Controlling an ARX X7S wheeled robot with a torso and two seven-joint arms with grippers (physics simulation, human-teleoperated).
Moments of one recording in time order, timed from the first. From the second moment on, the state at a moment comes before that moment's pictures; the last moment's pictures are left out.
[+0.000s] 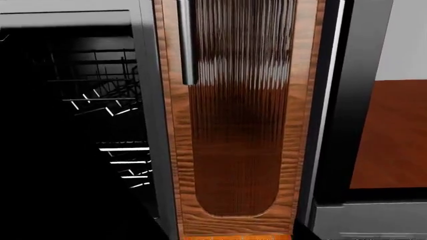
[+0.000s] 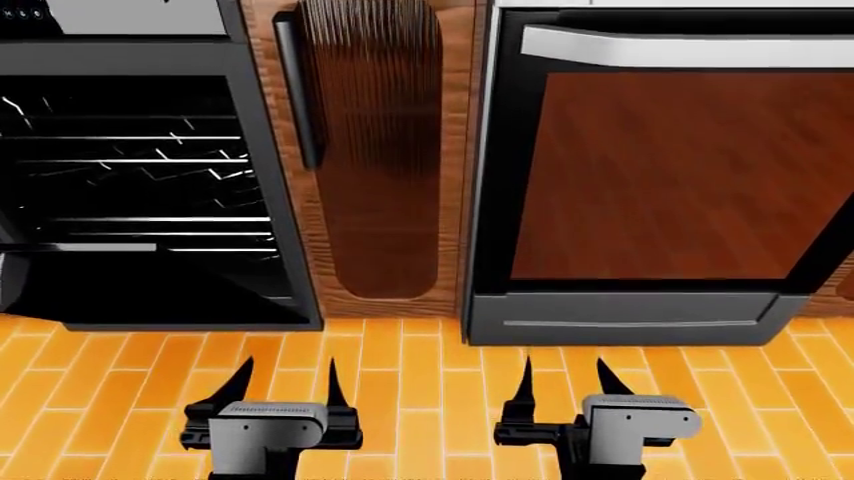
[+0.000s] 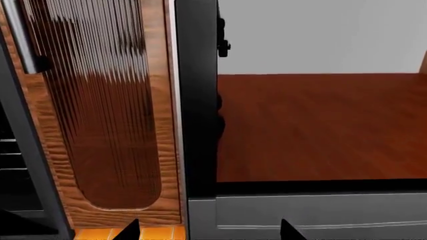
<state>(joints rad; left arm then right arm) 0.00 -0.18 0.22 0.02 -0.15 0.05 -0.22 0.02 0.17 -0.21 0.01 0.18 -0.01 0.23</state>
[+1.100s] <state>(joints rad) 0.01 -0.21 0.25 0.03 -0.15 0.07 -0.25 0.02 0.19 -0.22 0.00 0.22 -0.05 0.26</state>
